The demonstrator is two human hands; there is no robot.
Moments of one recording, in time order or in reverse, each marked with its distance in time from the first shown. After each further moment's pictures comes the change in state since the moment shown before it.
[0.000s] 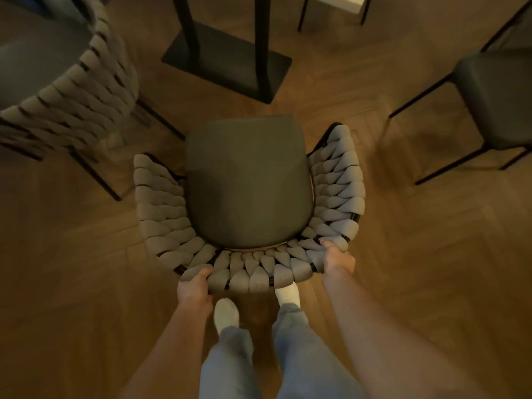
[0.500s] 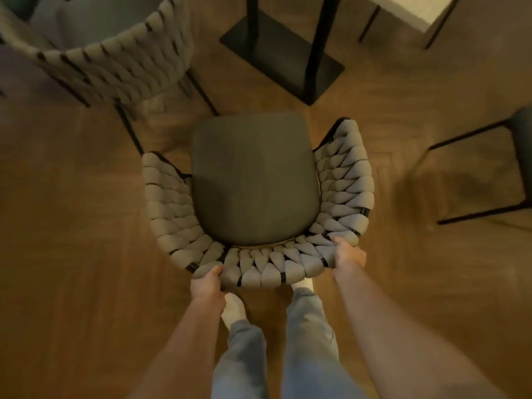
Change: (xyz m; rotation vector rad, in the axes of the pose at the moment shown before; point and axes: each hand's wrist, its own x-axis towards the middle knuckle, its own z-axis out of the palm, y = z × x) left_hand -0.037 -0.069 0.017 -0.272 0.141 -0.061; right_hand 0.031 -0.043 -0.005 -0.316 -0.094 -0.144
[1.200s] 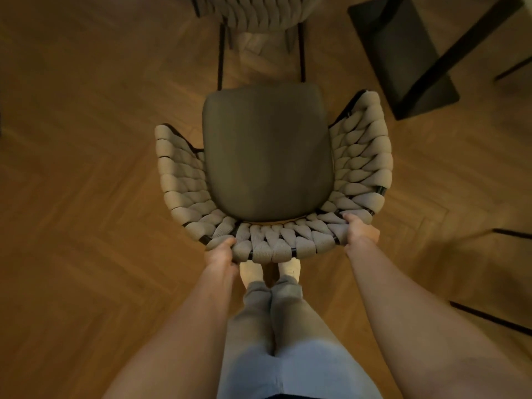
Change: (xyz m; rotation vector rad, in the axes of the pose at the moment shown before) left_hand -0.053 -0.065 0.021 -0.527 0.197 -0.186; right_hand 0.019 -0.071 0.038 -0.438 -0.171 -0.219
